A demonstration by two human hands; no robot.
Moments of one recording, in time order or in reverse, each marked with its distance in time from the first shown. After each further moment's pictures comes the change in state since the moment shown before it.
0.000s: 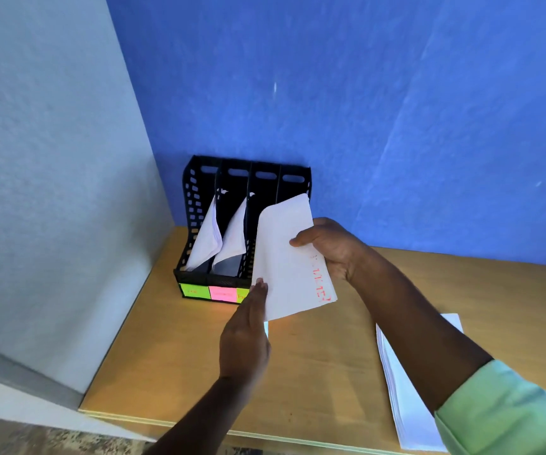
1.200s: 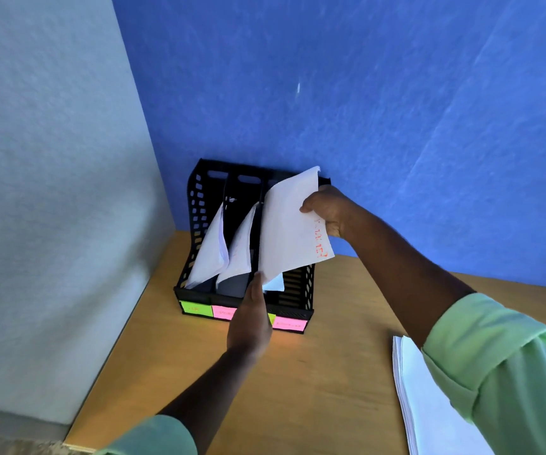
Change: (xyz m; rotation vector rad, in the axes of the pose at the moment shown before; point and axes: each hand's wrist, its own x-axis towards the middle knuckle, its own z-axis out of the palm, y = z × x) left_hand 0.087 -0.065 0.053 -0.025 -0.244 -0.320; right_hand 0.124 -0.071 0.007 -0.145 0.188 0.005
